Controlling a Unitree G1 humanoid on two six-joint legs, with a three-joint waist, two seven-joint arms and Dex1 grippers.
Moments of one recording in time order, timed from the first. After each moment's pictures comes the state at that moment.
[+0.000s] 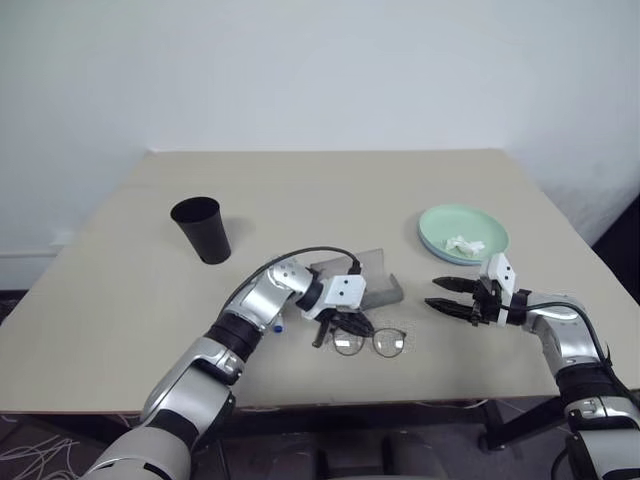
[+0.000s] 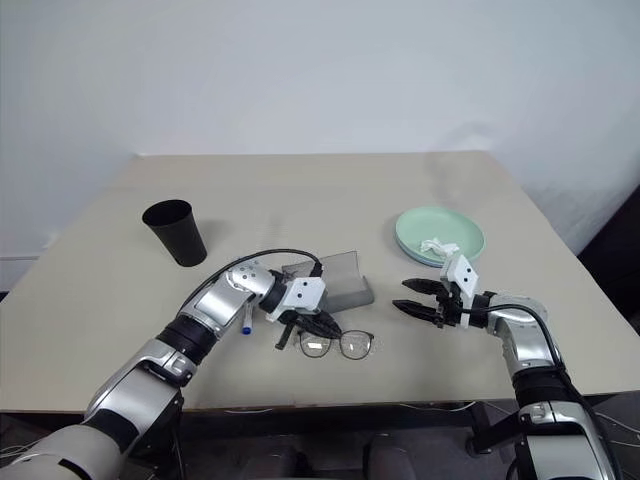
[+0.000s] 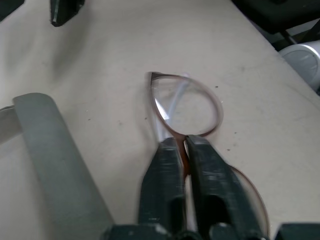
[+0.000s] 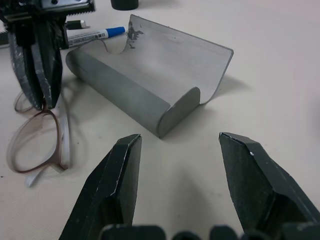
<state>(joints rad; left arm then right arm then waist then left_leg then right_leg) -0.73 0.33 -0.49 0.53 0.04 -0.04 -1.42 -0.39 -0.55 0.00 0.53 0.27 -0.04 1.22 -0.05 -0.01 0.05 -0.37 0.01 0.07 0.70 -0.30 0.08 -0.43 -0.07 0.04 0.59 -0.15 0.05</state>
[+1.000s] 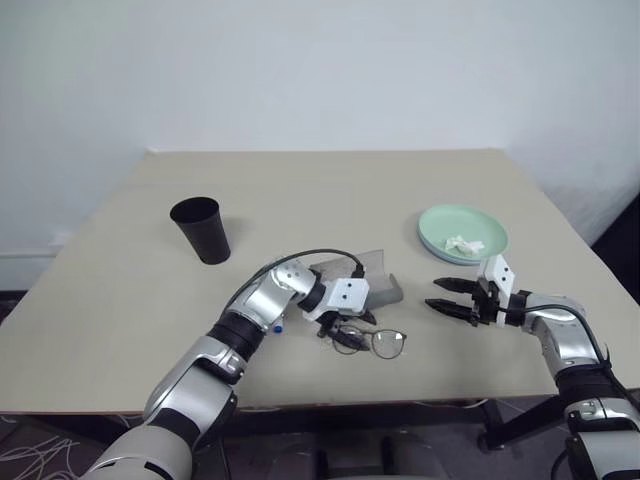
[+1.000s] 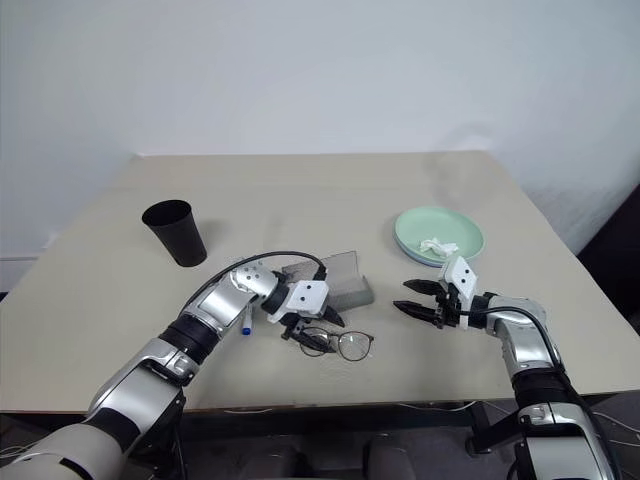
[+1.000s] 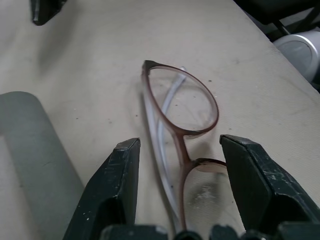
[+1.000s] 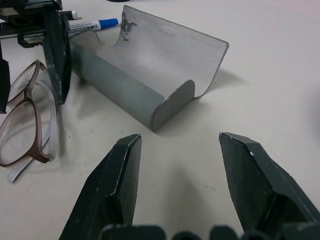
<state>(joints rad) -0.73 0.33 -0.51 0.53 0.06 -0.03 -1.44 -0.39 -0.54 0.00 0.53 0.23 -0.05 1.20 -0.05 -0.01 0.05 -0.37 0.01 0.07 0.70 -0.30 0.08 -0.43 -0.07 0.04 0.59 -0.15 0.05</state>
